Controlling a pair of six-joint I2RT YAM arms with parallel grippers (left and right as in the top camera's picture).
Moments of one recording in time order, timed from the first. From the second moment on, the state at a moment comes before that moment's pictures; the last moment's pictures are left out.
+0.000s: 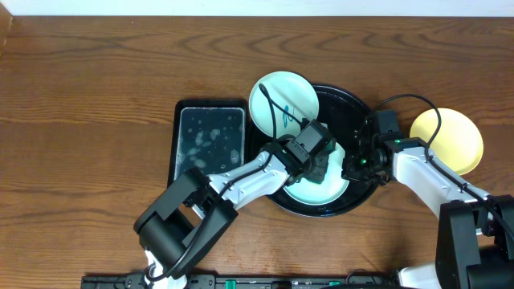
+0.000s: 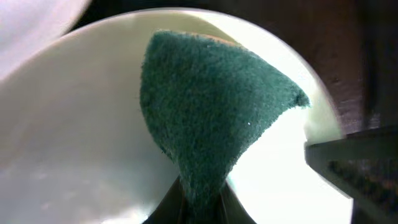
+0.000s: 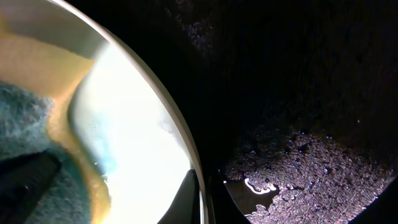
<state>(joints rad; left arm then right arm) -0.83 1.93 1.14 -0.25 0.09 -0.57 0.16 1.64 0.81 -0.57 -0.23 0.36</state>
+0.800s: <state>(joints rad) -0.83 1.83 1.14 -0.14 0.12 -0.58 0.16 1.64 0.81 -0.58 -0.24 0.36</state>
